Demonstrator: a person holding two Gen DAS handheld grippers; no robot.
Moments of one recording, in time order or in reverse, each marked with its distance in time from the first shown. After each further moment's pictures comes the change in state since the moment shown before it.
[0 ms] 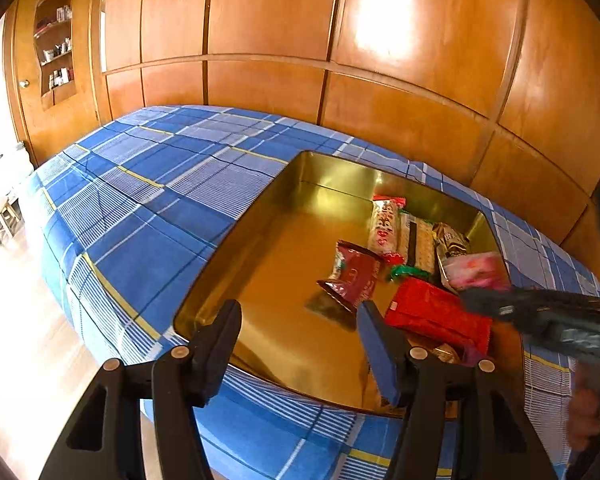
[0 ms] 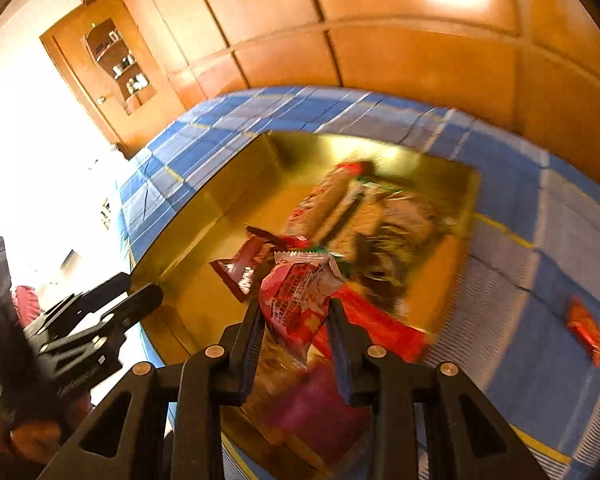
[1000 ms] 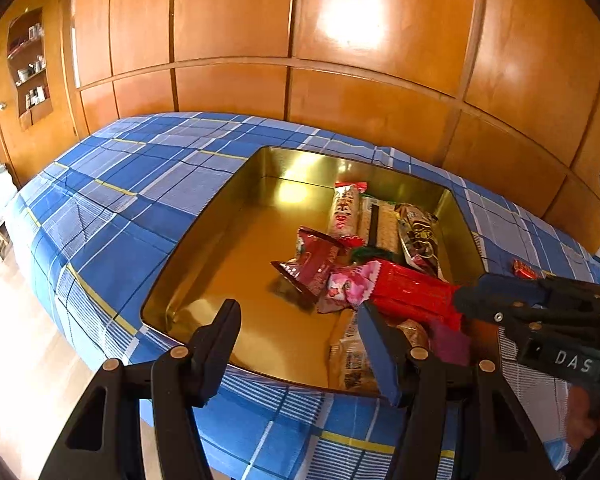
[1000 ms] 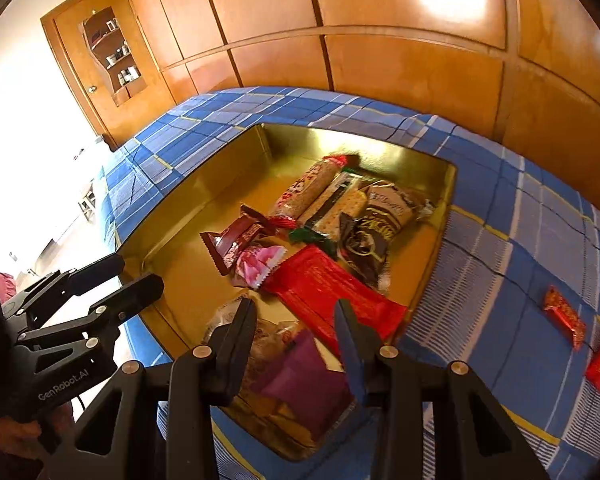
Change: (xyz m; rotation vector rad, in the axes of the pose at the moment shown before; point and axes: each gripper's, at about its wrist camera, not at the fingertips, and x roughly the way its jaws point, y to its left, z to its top) left arm -0.011 -0.033 -0.009 0.090 0.014 -0.051; right arm -0.026 0.000 -0.027 -0.044 -0.049 -0.118
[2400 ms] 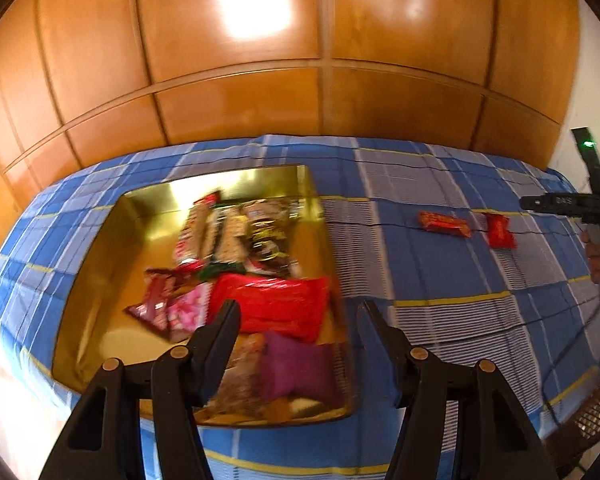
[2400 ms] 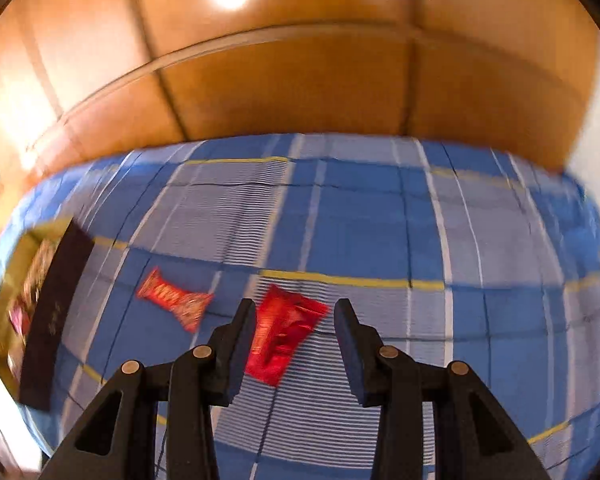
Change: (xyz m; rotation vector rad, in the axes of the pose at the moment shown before) left arm 0.000 -0.142 0.006 0.326 0.045 -0.147; right arm -0.121 -0.316 -0.076 0.472 -0.051 -0.385
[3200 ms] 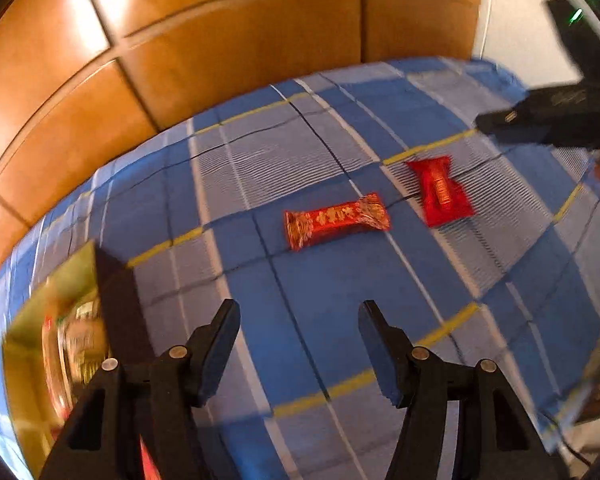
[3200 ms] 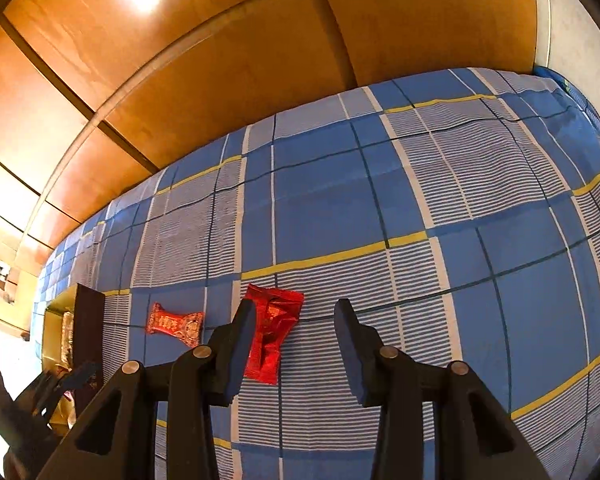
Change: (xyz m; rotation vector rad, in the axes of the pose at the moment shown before) left arm 0.126 -0.143 0.068 0.427 0.212 -0.177; right arm -0.001 -0.041 0.007 0.286 0.074 0.098
